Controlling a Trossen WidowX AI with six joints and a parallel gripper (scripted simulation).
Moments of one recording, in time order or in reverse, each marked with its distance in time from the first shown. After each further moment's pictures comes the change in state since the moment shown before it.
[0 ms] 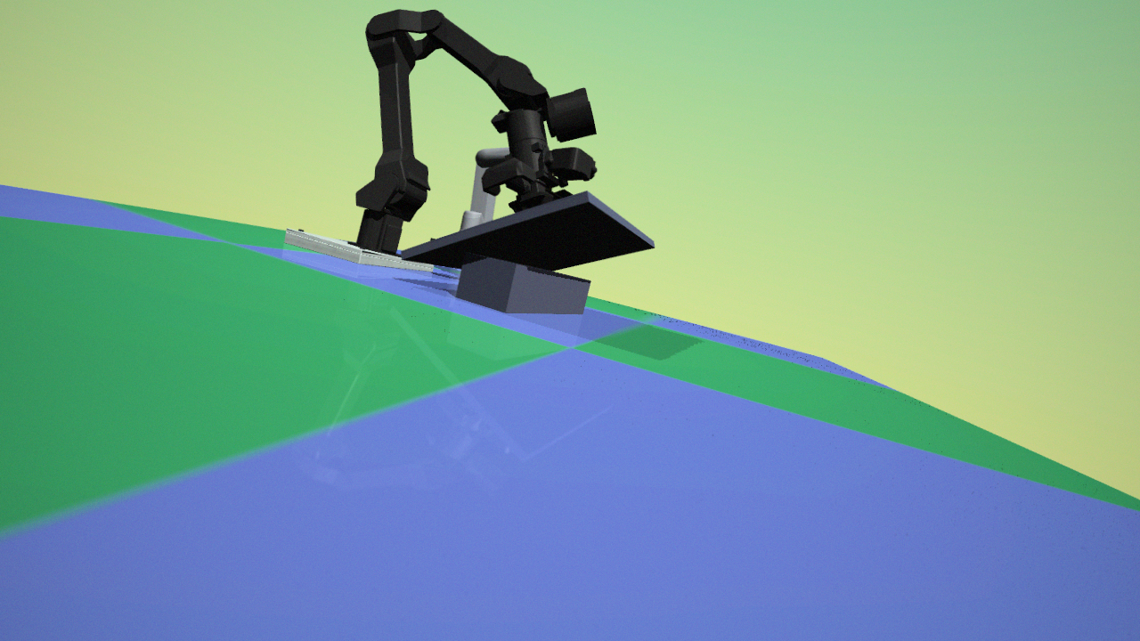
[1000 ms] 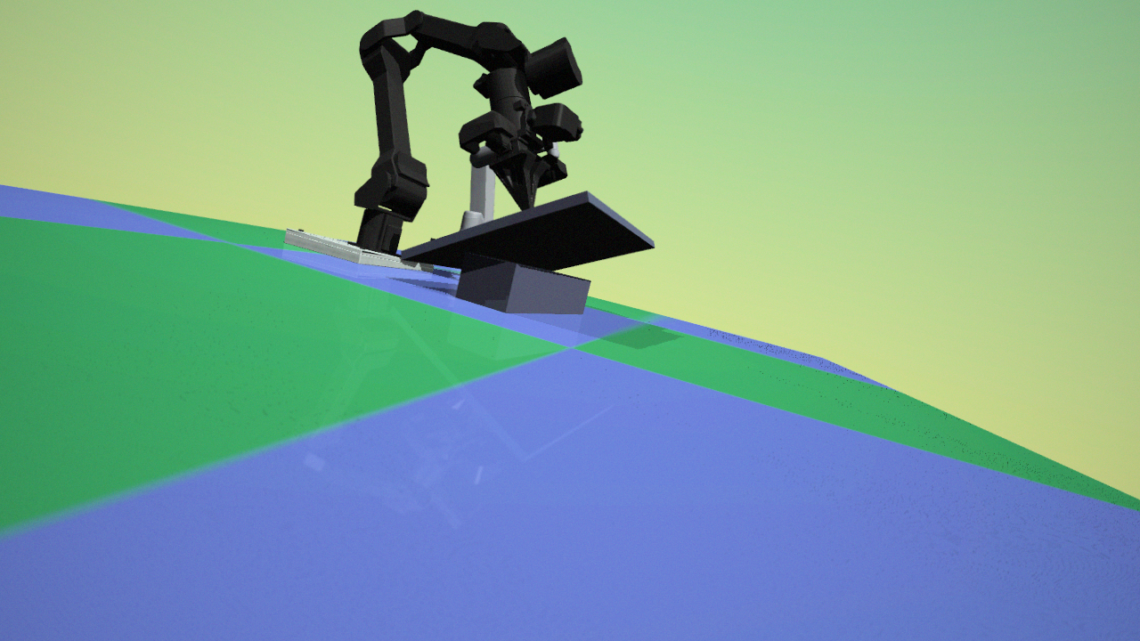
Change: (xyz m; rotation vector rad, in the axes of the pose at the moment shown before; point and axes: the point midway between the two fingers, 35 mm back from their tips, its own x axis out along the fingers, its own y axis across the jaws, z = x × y) arm -0.042 -0.044 0.005 -0.002 -0.005 -0.013
